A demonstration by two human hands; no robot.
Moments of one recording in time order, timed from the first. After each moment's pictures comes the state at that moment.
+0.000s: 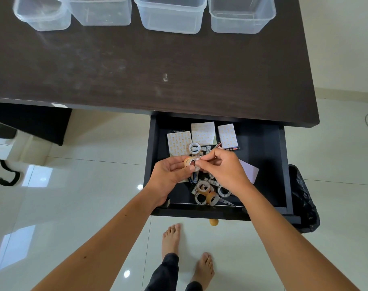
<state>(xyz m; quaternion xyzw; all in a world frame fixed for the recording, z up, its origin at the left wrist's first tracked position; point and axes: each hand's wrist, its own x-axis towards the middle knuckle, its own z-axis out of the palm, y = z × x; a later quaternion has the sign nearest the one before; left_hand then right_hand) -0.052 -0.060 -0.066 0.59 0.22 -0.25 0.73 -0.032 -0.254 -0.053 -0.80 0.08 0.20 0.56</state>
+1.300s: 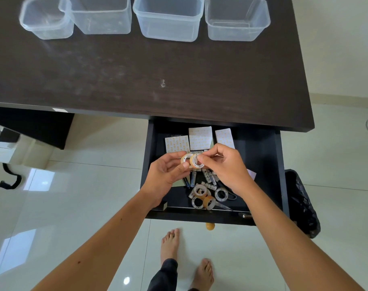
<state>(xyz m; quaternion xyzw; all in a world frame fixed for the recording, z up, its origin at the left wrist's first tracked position) -0.049 -0.062 -0.054 0.59 0.19 -0.21 0.76 -0.021 -0.266 -0.041 -0.77 0.06 0.18 0.61</state>
